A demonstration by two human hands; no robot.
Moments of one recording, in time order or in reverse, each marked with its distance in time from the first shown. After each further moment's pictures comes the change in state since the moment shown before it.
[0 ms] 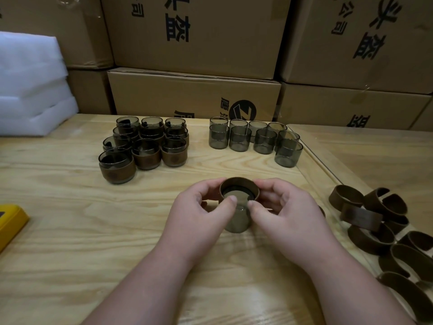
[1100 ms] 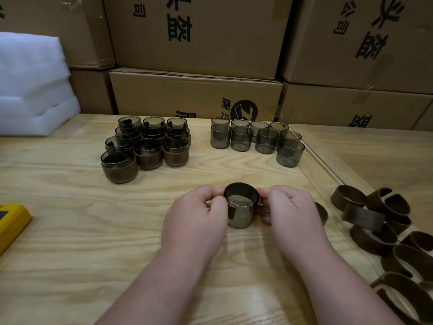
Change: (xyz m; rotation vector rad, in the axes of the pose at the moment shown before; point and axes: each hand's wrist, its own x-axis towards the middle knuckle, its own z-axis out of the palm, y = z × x) left_hand -0.002 0.005 0.008 0.321 0.171 -0.114; right_hand 0.009 0.001 0.019 0.092 0.161 0.179
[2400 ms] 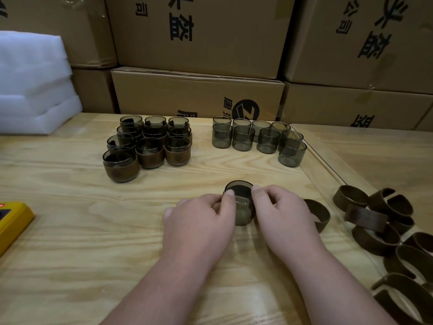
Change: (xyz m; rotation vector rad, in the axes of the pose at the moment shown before) left_hand -0.001 -0.002 0.002 0.331 -0.041 0.085; right_hand -0.001 -0.001 0.003 -0.292 -0.025 -0.047
